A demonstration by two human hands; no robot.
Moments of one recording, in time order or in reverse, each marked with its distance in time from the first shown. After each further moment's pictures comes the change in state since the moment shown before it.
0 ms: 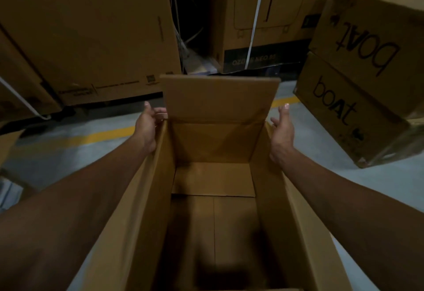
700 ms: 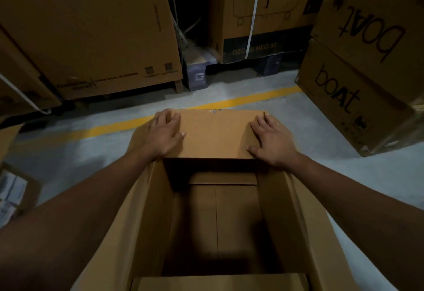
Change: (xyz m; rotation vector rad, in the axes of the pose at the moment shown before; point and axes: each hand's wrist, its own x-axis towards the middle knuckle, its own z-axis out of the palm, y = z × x) left_hand -0.009 -0.039 -0.017 1.548 -0.280 0.453; right_hand -0.010 0.022 -0.030 -1.418 -0.558 -0.571
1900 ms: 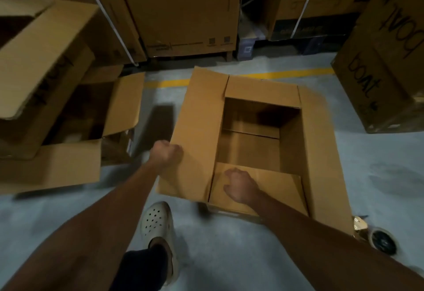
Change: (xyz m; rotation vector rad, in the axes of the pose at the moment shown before) left_hand -0.335 -0.055 -0.080 -0.878 -0.040 -0.812; right_hand -0.271 -0.257 -0.022 0.233 -0.616 0.030
